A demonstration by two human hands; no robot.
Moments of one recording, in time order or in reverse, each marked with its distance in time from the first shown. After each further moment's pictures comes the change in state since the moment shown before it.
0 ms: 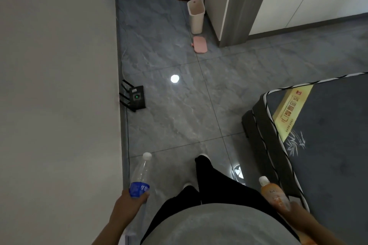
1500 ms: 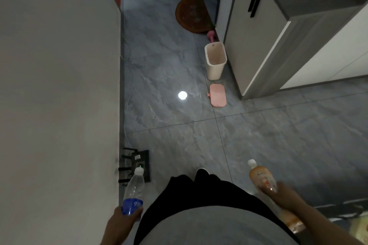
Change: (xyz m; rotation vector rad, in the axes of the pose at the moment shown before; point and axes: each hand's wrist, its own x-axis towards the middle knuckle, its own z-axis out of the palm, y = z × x) left_hand 0.330 0.439 -0.182 -0.042 -0.006 -0.206; right_hand 0.164 -0.606 -0.251 -0.115 0.032 -0.188
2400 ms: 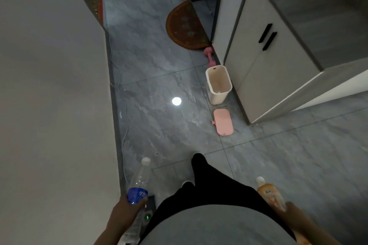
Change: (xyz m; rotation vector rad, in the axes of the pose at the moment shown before) left_hand 0.147 0.299 -0.135 0.126 -0.030 0.182; right_hand 0.098 -0.213 -0.083 0.059 -0.060 0.198
